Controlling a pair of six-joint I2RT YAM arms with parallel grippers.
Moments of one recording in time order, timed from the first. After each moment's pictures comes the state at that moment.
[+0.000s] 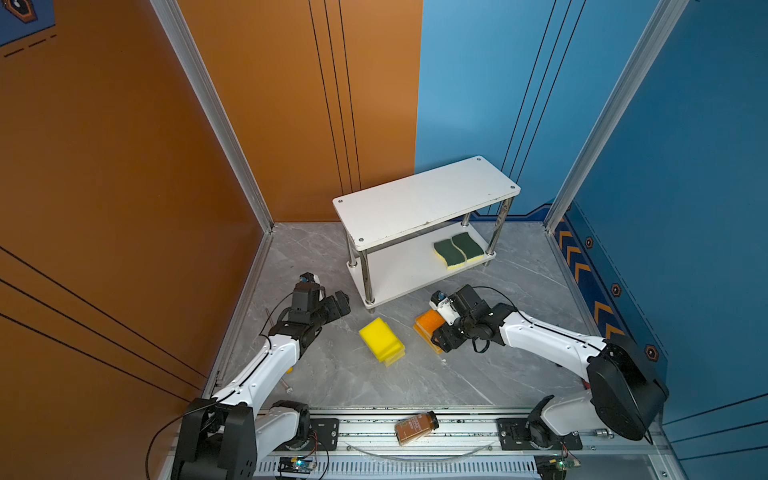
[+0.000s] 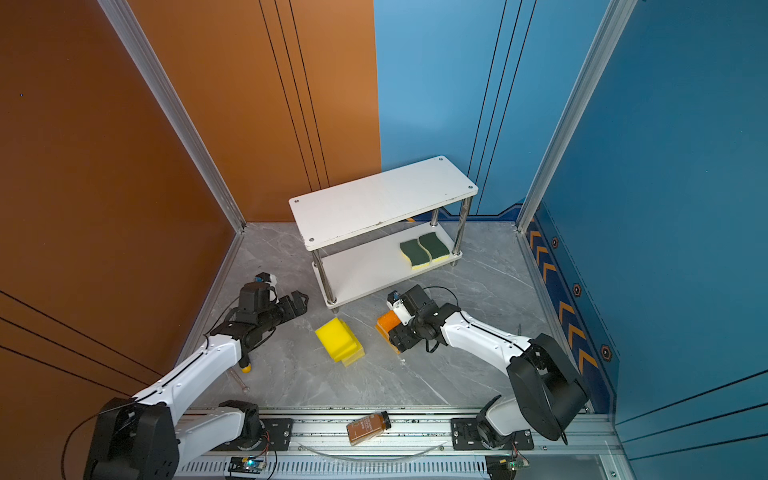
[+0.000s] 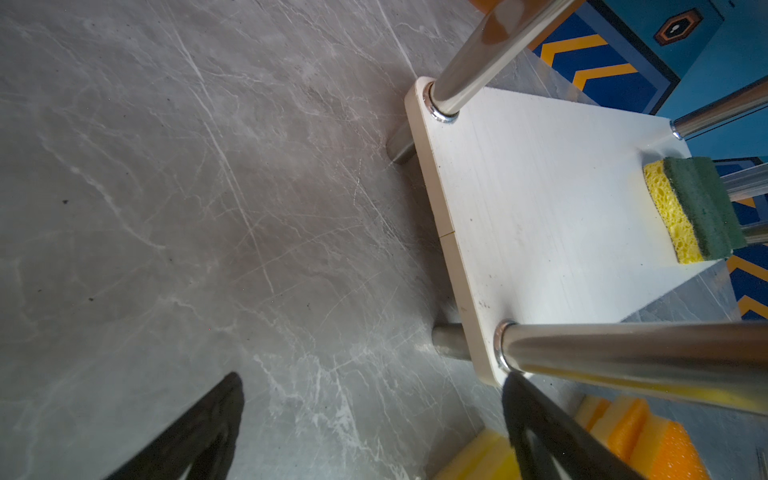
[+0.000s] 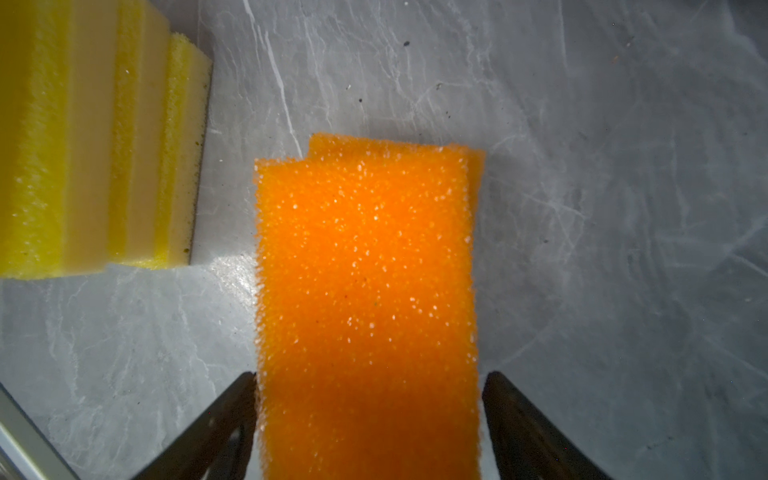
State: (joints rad) left arm -0.14 1.12 0.57 -0.15 0.07 -0.55; right arm 0.66 1.44 0.83 -0.46 -0.11 0.01
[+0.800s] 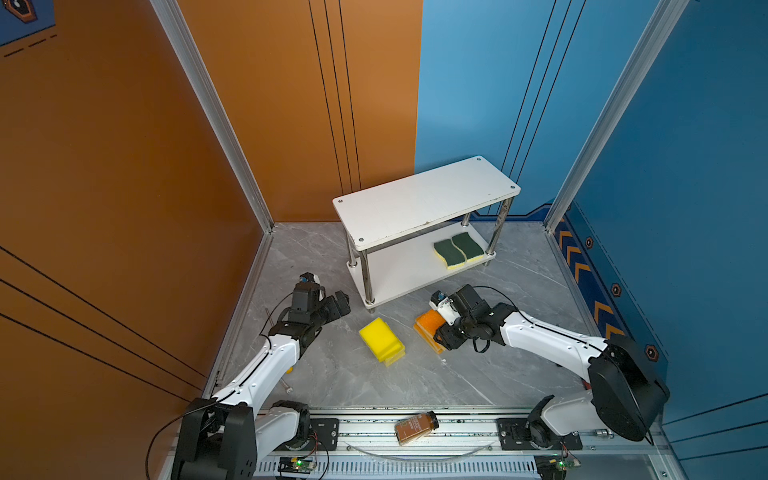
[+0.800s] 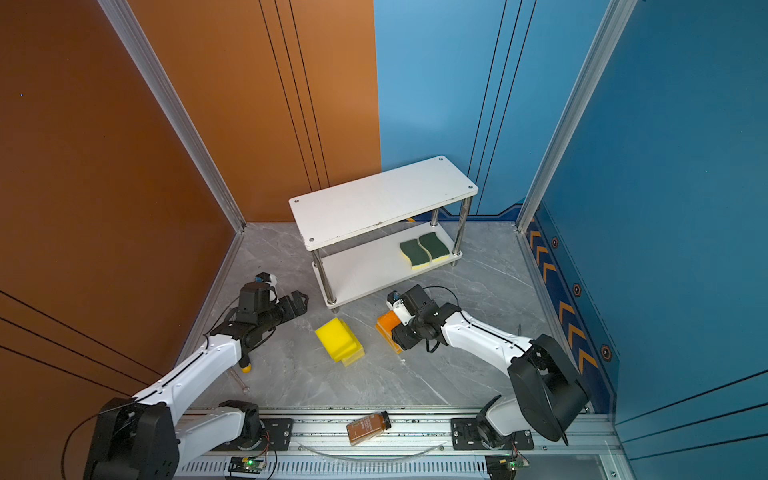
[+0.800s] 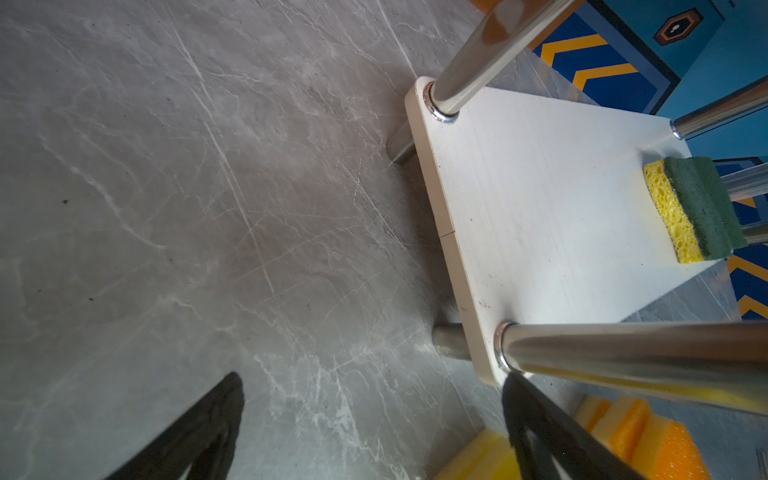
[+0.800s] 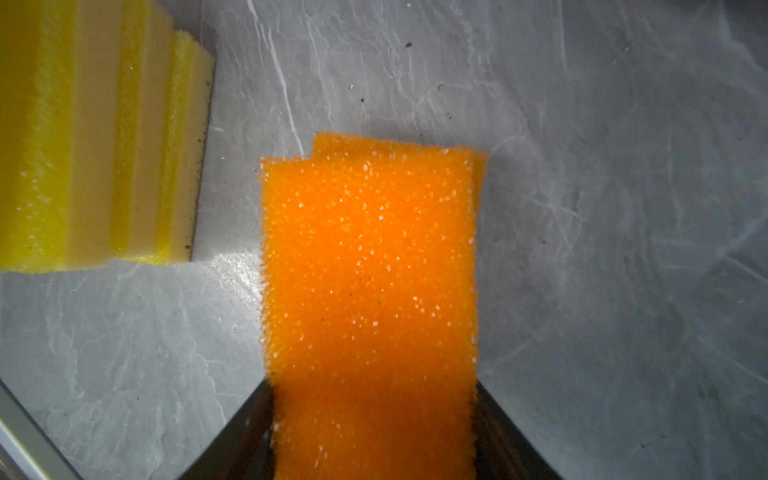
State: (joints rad) left arm -0.14 1.12 0.57 -0.15 0.07 -0.55; right arm 0.66 1.43 0.83 -0.47 -0.11 0.00
